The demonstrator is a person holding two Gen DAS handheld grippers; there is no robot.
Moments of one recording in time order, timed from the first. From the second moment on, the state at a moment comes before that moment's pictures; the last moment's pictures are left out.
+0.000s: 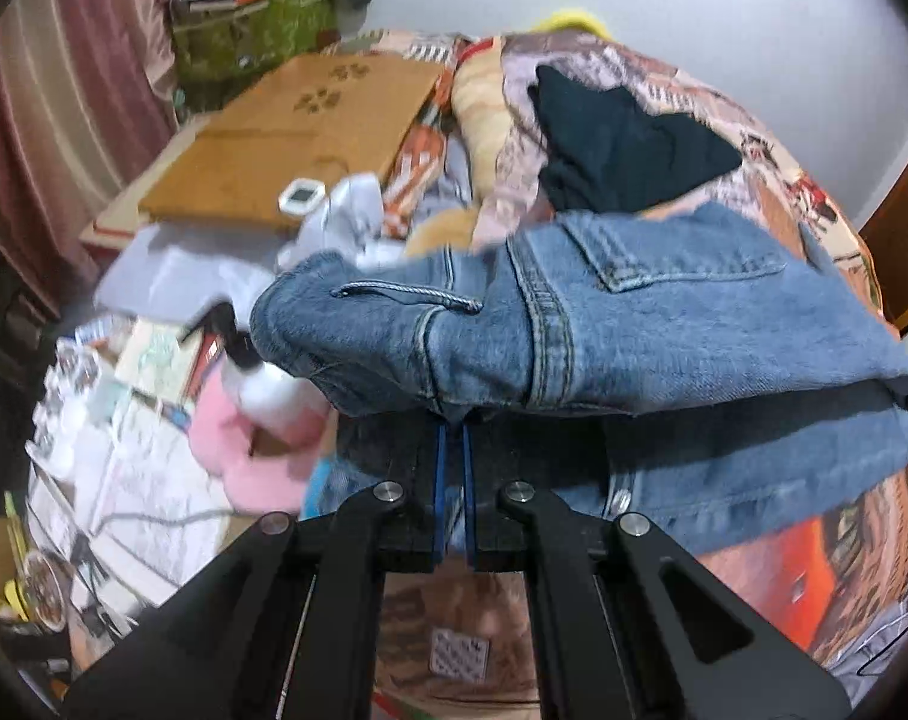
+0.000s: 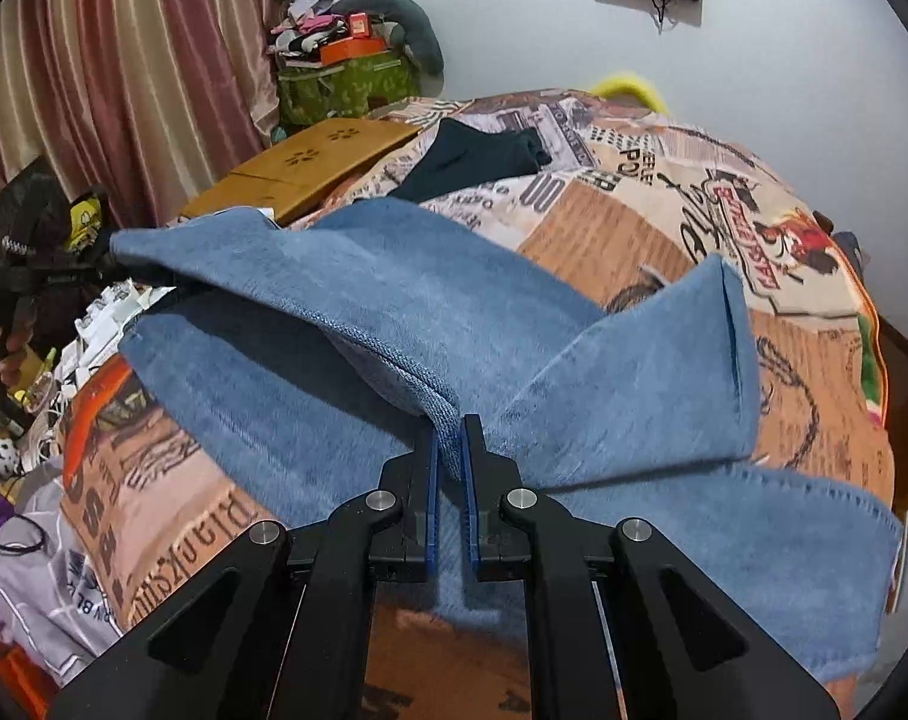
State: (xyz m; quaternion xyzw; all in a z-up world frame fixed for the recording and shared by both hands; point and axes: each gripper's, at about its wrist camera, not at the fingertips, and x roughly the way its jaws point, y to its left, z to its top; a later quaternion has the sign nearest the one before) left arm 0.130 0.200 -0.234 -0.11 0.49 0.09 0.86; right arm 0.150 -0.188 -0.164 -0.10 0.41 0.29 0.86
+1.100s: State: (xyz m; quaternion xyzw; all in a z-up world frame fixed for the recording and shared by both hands) left arm 0.217 0.145 -0.174 -0.06 0.46 0.08 0.88; right arm 0.258 -0.244 -0.149 -0.03 0.44 0.20 0.87
